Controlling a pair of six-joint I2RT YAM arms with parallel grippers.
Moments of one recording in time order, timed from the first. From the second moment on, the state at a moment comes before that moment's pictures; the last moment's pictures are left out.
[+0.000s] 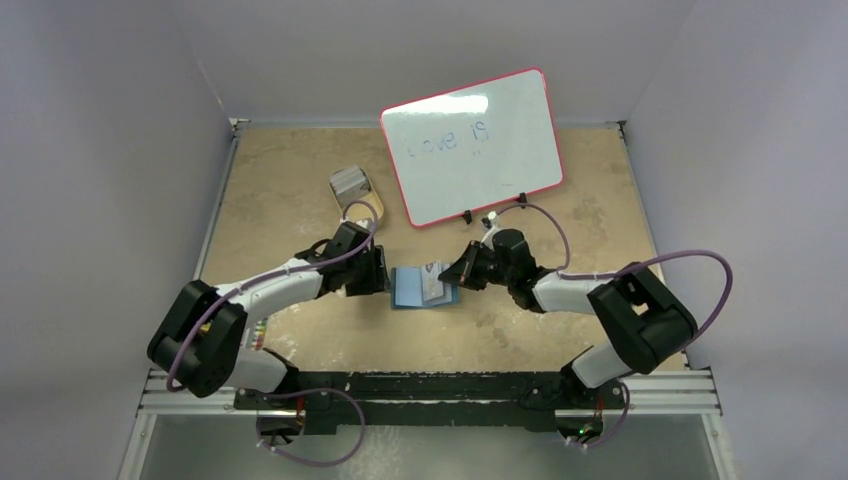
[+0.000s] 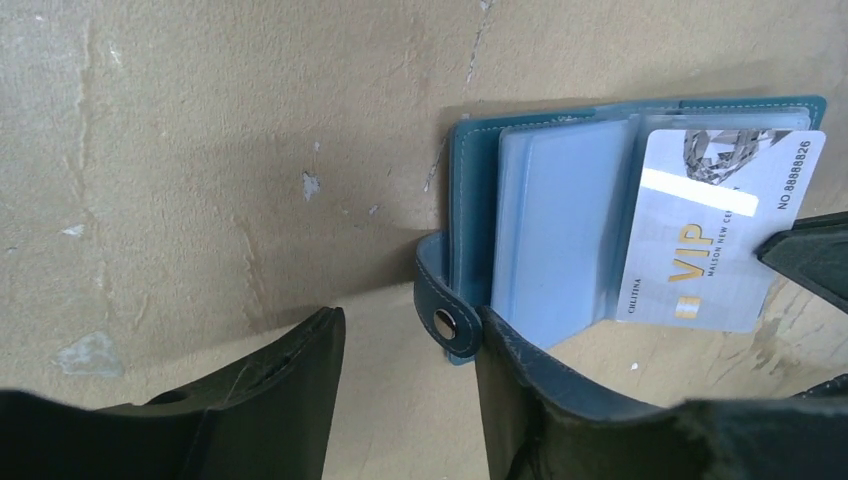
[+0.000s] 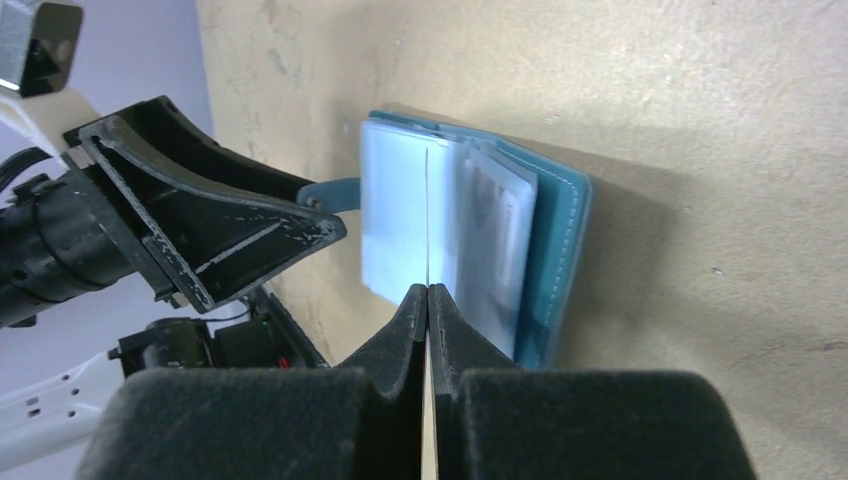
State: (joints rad) left arm -0.56 1.38 0.66 -0.28 0.07 -0.67; right arm 0.58 1.51 0.49 0.47 -0.36 0.97
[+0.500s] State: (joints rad) left arm -0.56 1.42 0.63 -0.19 0.07 -0.67; right arm 0.58 1.52 0.48 0.43 -0.35 0.95
